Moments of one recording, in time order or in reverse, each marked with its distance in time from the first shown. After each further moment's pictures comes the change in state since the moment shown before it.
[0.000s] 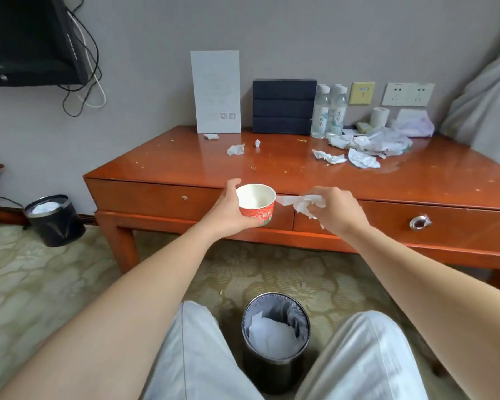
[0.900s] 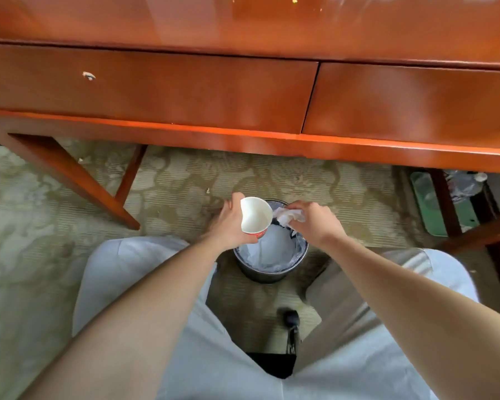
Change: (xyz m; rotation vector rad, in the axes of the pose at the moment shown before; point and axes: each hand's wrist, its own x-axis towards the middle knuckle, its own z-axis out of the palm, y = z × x) left_hand 0.003 -0.175 0.206 0.166 -0.392 -0.294; right_hand -0.032 0.121 0.236 0.035 -0.585 0.334
